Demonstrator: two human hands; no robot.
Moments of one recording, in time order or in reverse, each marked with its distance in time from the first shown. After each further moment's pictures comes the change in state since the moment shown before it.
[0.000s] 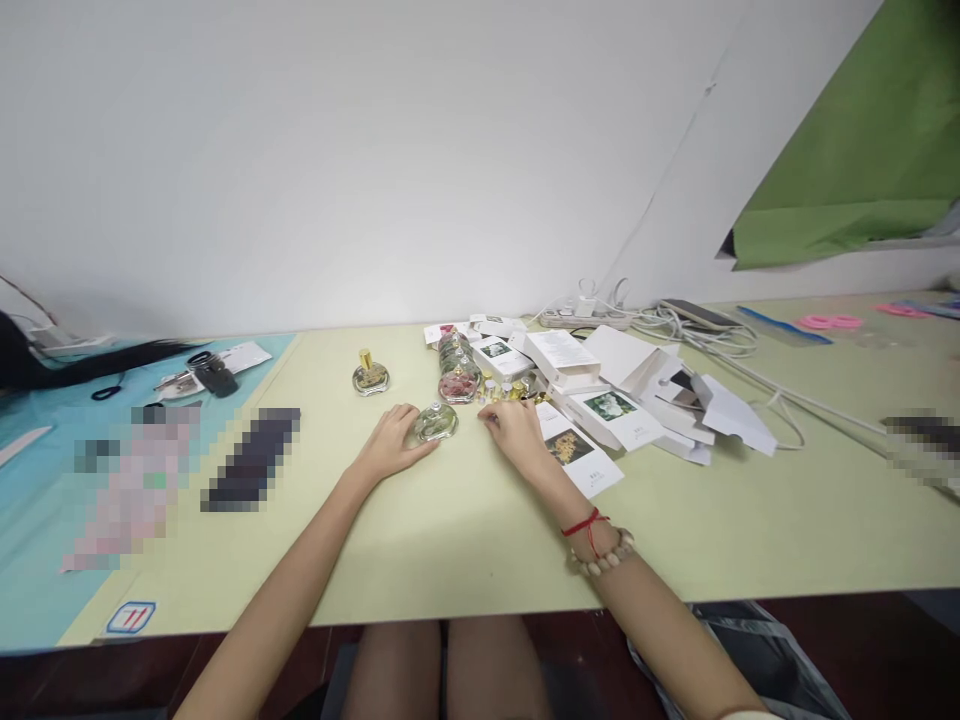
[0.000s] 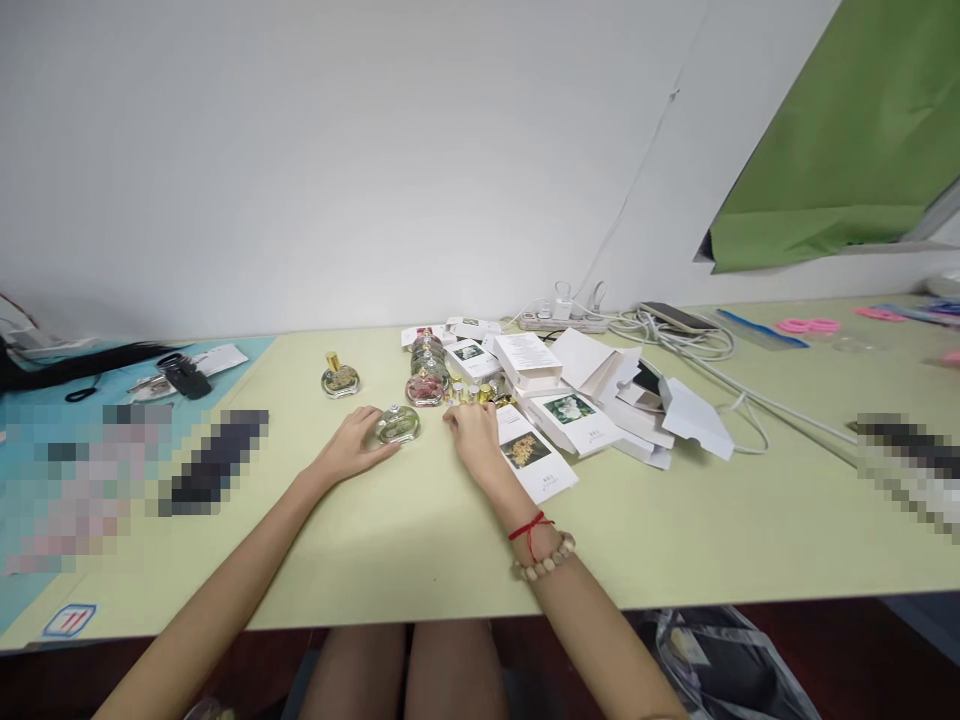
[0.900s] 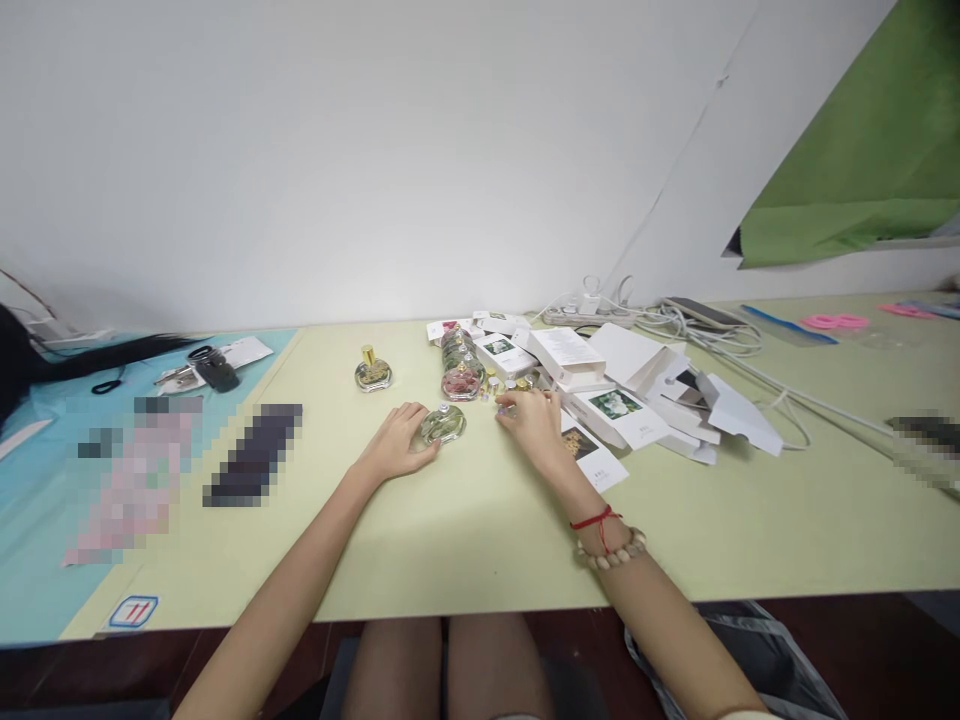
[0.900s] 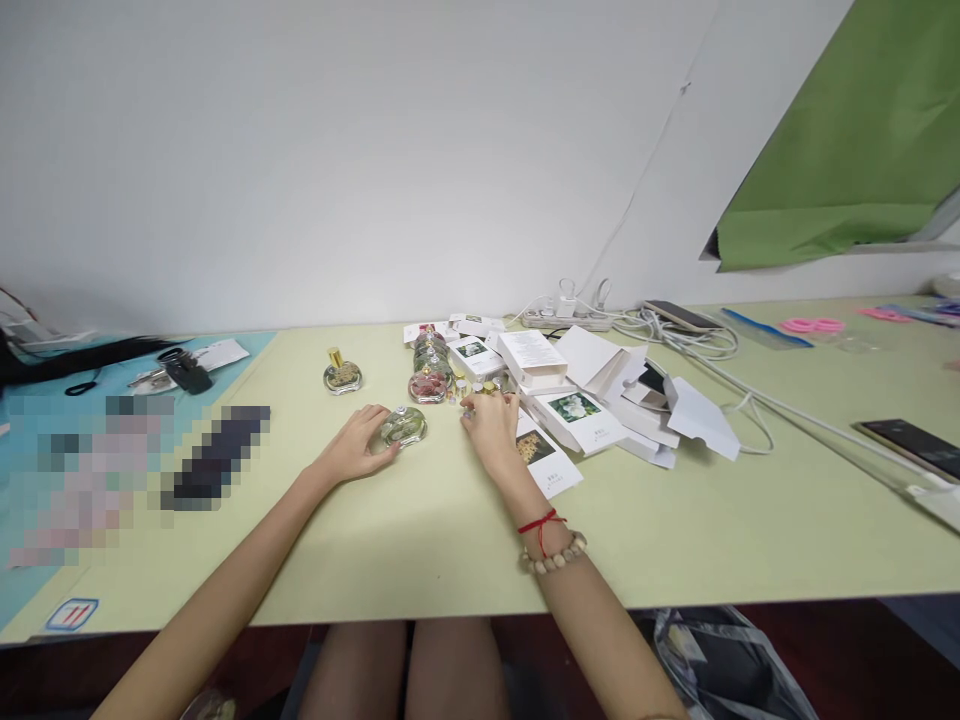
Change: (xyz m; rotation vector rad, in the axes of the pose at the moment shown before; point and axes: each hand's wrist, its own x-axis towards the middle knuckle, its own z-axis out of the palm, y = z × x) left_hand 0.001 0.017 -0.012 0.006 -0.081 0.023; right_hand 0.004 0.015 -0.005 -0.046 0.119 0.098
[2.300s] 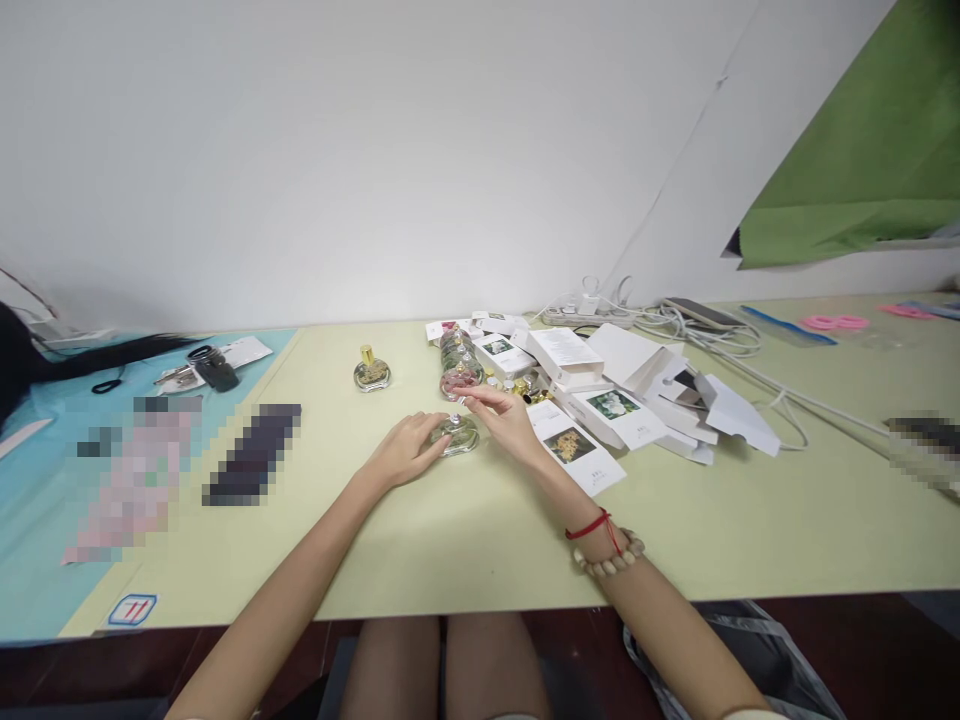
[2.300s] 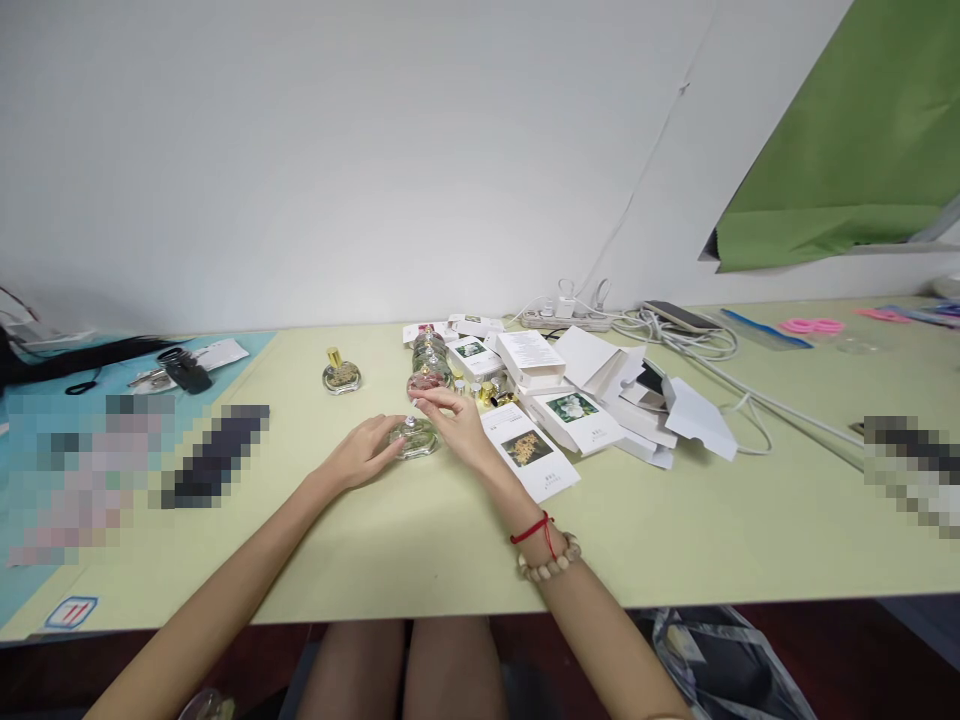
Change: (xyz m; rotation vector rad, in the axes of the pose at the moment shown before) left_hand 0.000 0.021 -0.002 -0.142 -0.077 0.010; right_hand -0.008 -0.046 -0.015 1.161 -0.034 -0.192
